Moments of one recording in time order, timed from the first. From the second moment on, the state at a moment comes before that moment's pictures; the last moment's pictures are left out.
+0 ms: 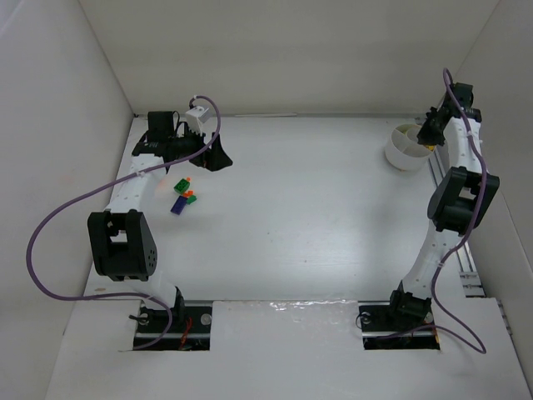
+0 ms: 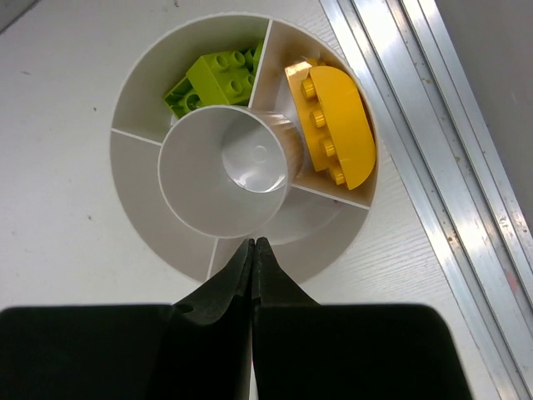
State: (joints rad) left arm -0.03 1.62 1.34 -0.44 0.80 0.16; right arm -0.30 2.13 2.04 -0.80 -0.02 0.26
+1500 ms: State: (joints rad) left arm 0.22 1.64 1.14 -0.49 0.40 0.45; right arm 0.02 1.78 1.70 -0.72 -0.45 0.19
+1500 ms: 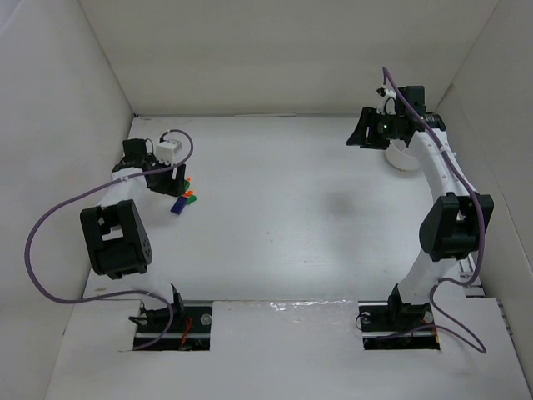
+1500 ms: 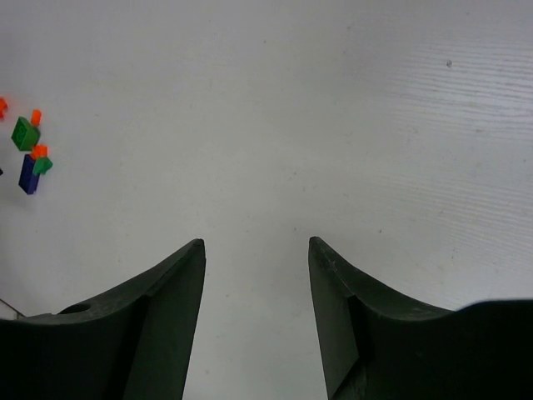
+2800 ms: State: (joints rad) left arm 0.19 1.92 1.31 -0.46 0.38 0.49; right arm 0.02 1.87 1.72 -0.72 -0.55 0.30
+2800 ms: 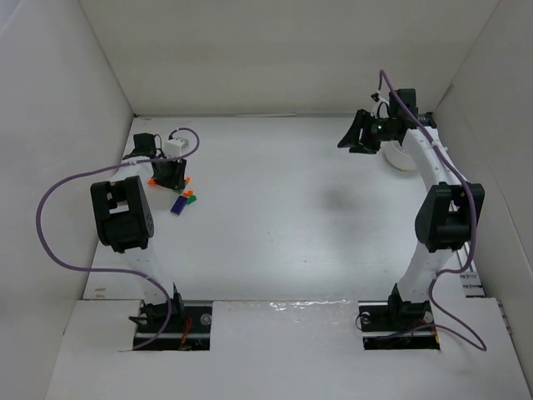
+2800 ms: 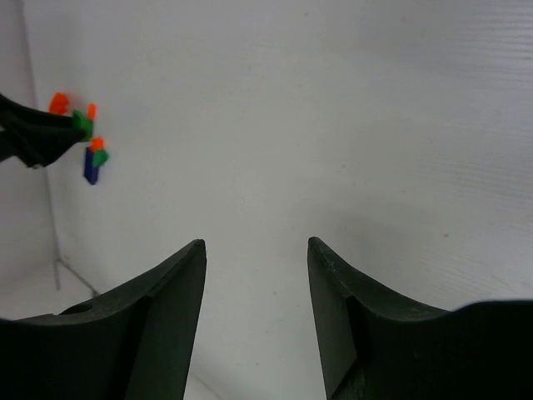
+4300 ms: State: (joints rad) left arm -0.17 1.51 1.28 -0.45 0.87 0.37; right arm 0.56 2.12 2.12 -0.66 -0.58 0.73
